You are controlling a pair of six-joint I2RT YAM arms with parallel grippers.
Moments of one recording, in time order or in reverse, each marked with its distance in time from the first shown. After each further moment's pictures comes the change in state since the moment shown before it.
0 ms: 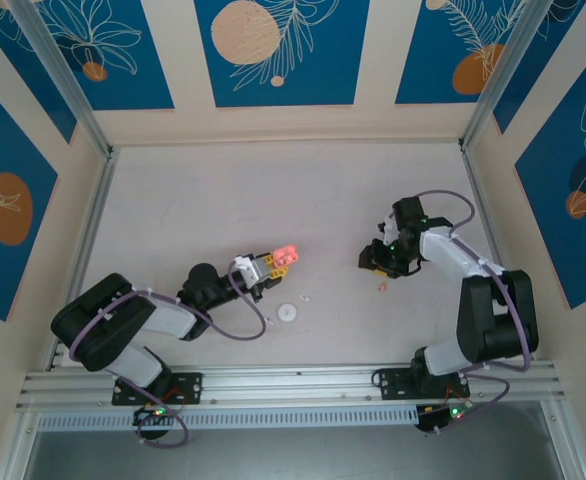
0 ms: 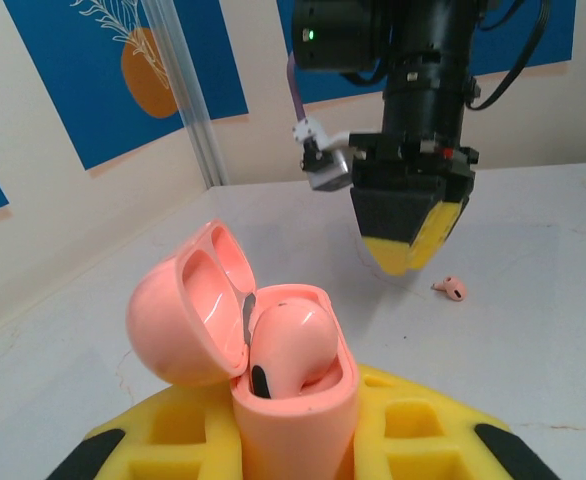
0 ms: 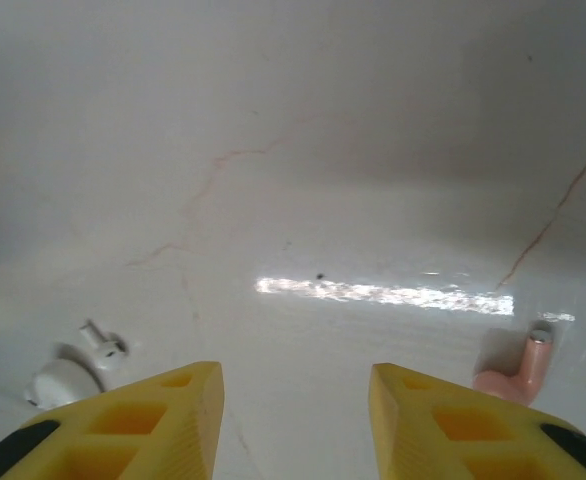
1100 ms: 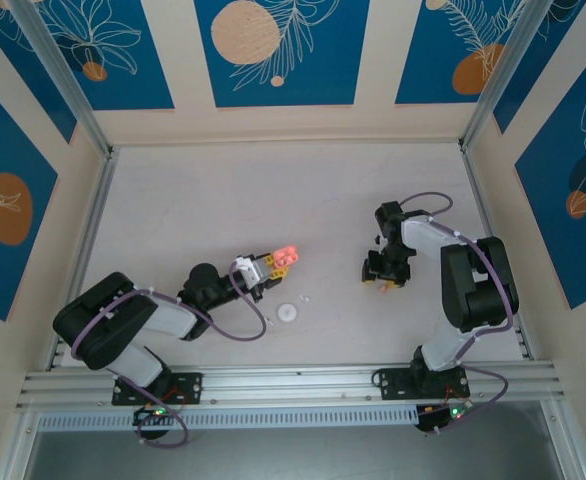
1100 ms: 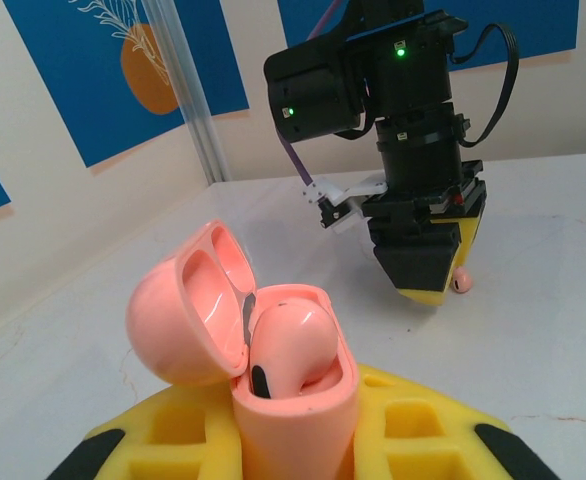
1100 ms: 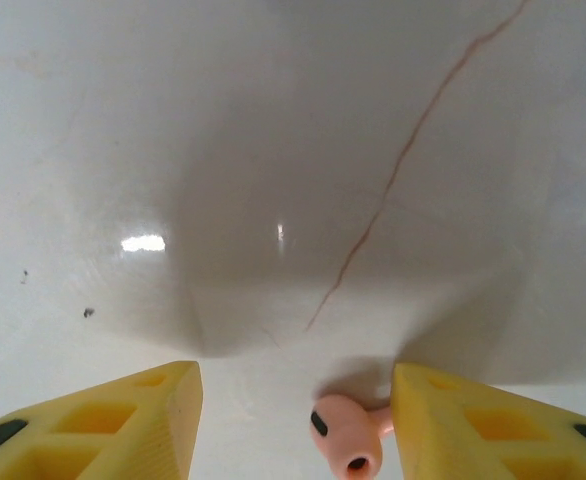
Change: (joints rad) left arm 0.000 0.012 0.000 0.003 -0.004 0.017; right arm 0.080 0.188 0.080 -0.139 0.272 0.003
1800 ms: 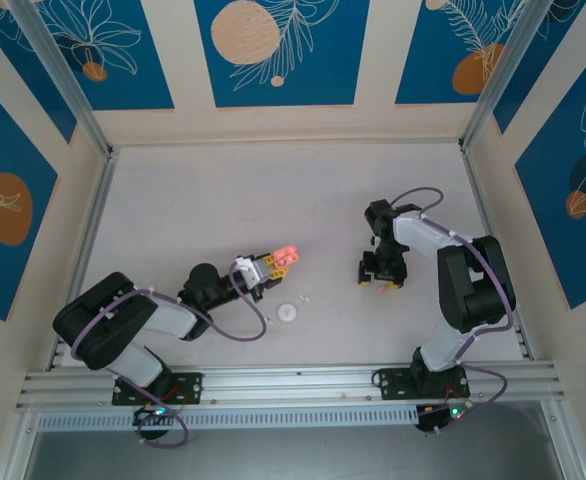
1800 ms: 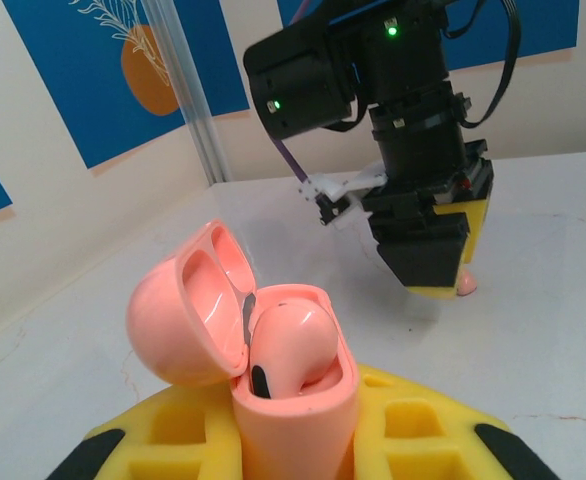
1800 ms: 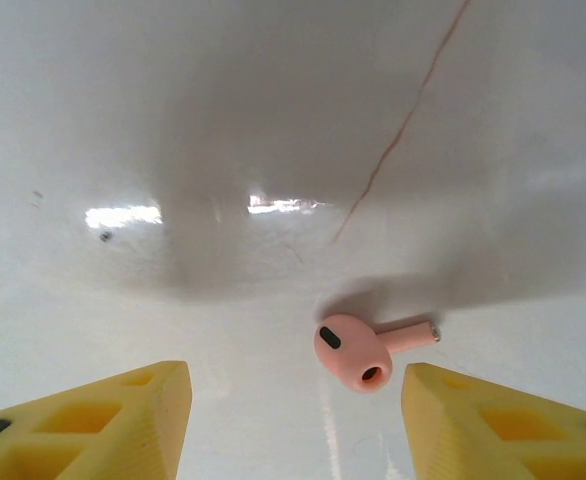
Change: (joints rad) left arm -0.001 0.000 0.000 0.000 -0.003 0.006; right arm 0.051 0.003 0.078 -0.122 0.049 0.044
